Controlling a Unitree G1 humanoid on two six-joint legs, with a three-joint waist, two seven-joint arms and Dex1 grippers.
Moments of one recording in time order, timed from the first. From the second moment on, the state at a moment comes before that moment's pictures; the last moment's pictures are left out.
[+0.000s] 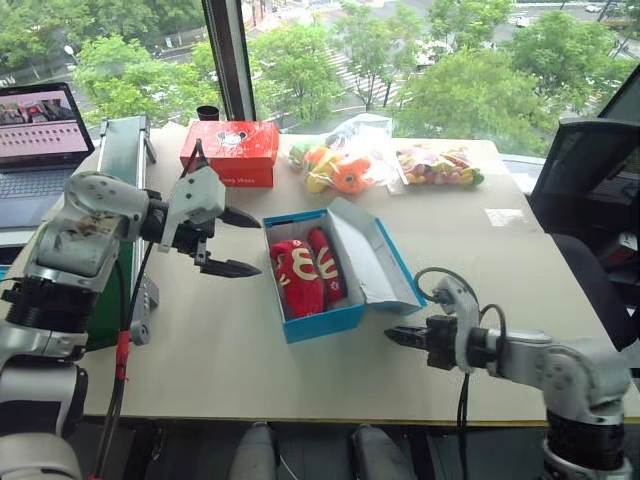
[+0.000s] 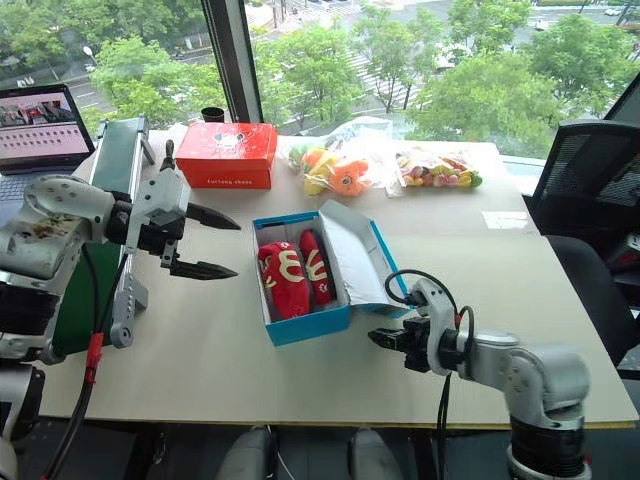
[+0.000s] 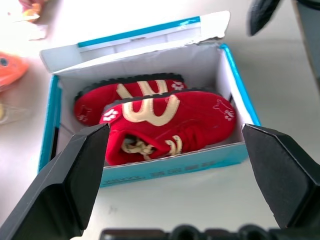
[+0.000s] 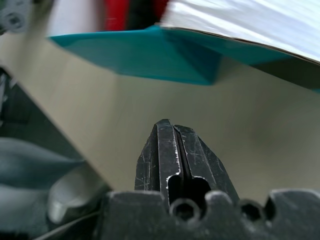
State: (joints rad) left arm -0.84 0.93 -0.20 0.18 -0.29 0.33 -1.50; right arm -0.22 -0.30 -0.25 -0.27 0.63 1.25 0.44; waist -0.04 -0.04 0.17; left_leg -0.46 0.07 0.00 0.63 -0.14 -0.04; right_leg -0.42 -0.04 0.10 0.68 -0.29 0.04
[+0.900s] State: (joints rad) left arm -0.65 1.08 -0.01 0.07 -0.30 0.43 -1.45; right arm -0.47 -0.23 -0.20 -0.25 1.04 1.12 0.48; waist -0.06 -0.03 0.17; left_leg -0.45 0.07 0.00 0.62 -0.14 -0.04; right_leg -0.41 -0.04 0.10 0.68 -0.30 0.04
